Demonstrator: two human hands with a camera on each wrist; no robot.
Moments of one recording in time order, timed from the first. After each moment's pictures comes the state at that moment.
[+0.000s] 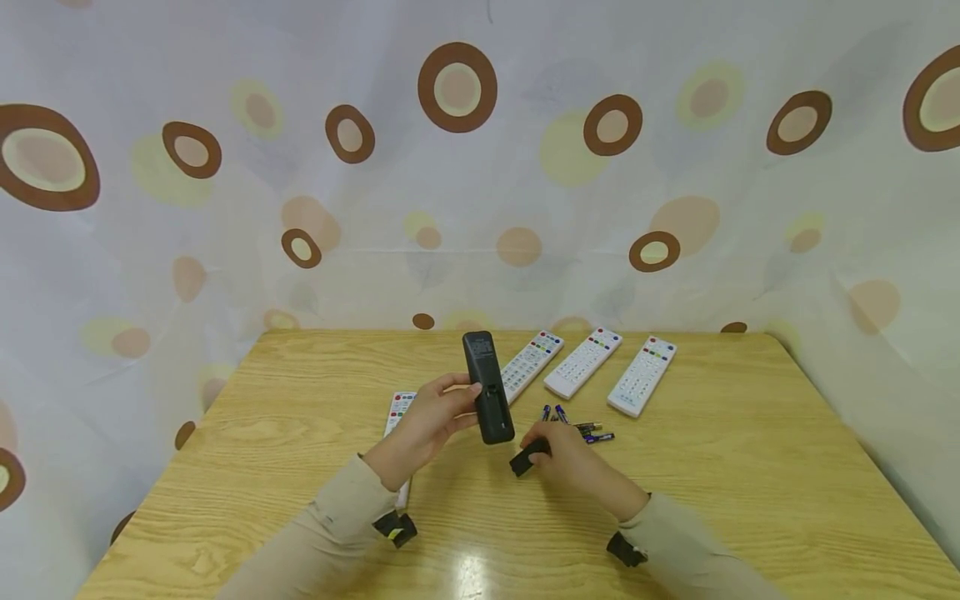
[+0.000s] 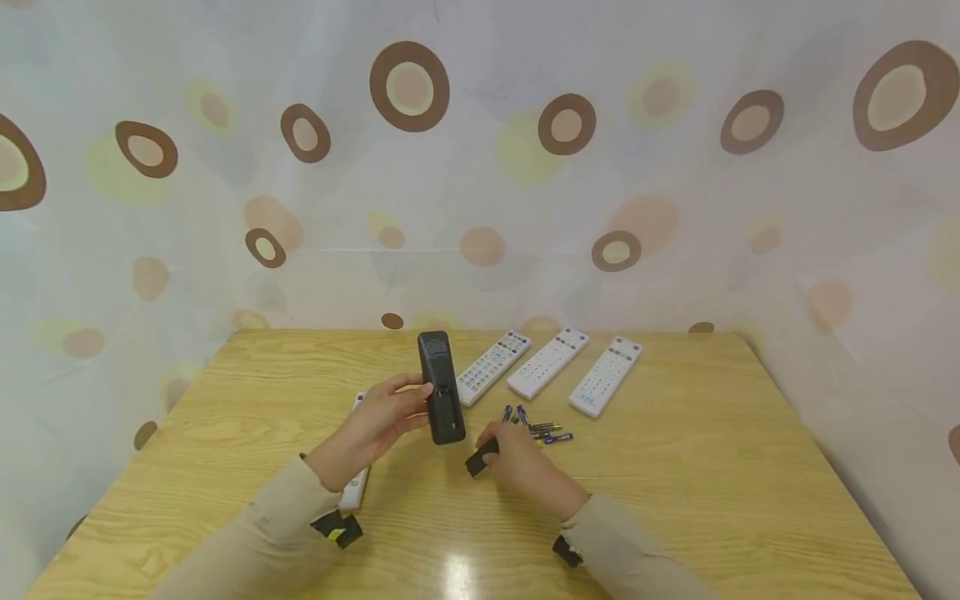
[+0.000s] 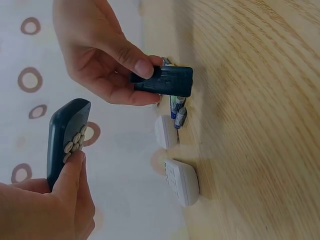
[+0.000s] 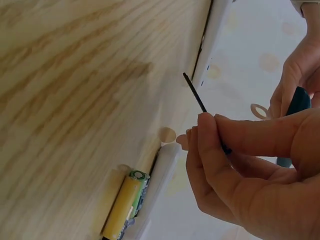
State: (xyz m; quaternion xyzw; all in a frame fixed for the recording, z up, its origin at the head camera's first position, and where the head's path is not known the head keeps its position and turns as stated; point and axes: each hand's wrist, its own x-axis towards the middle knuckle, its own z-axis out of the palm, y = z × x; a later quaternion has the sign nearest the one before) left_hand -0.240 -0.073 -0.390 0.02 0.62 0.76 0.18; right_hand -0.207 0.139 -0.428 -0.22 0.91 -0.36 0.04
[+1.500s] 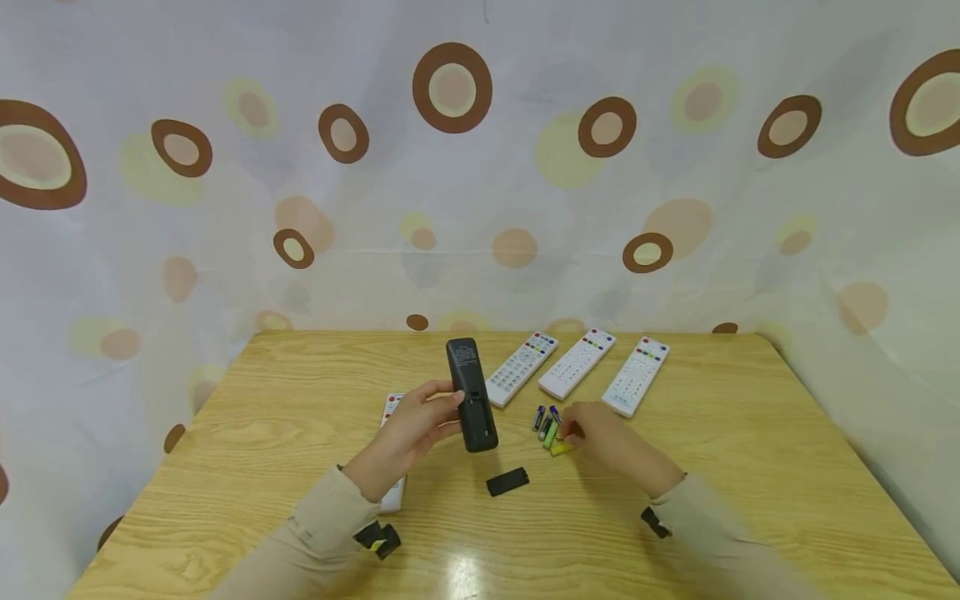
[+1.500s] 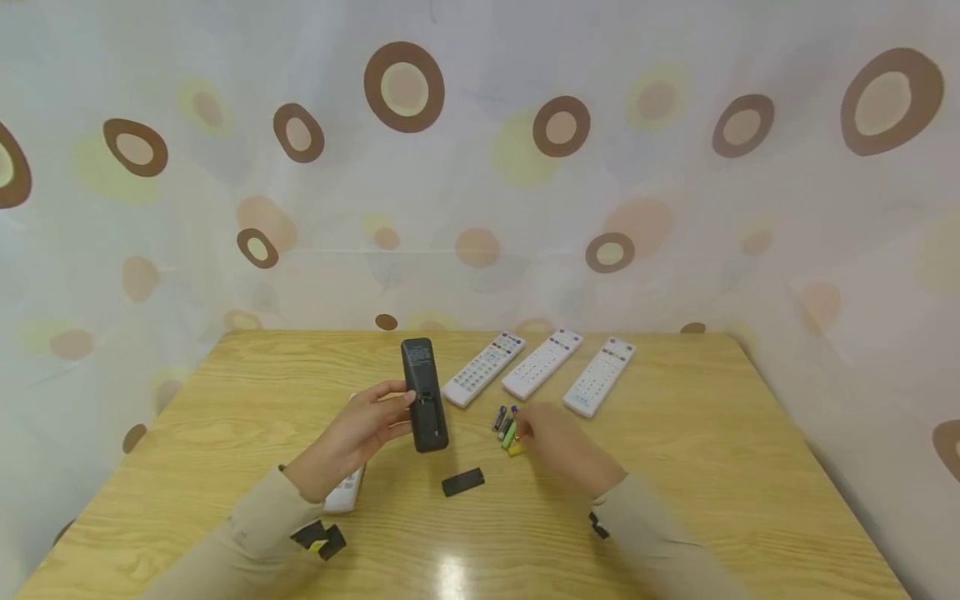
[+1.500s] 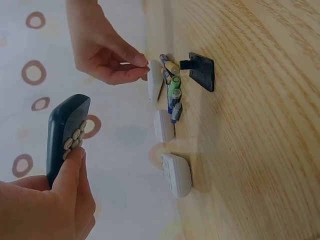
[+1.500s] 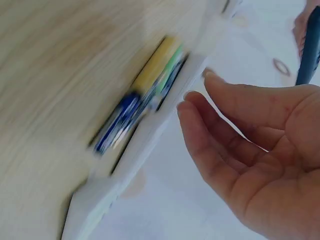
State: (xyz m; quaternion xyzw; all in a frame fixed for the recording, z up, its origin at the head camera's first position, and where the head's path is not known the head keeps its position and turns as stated) left_hand -0.238 -0.087 -0.395 -0.01 0.61 0.77 0.18; right_hand -0.226 0.188 -0.419 -0.23 0.94 -0.25 0.03
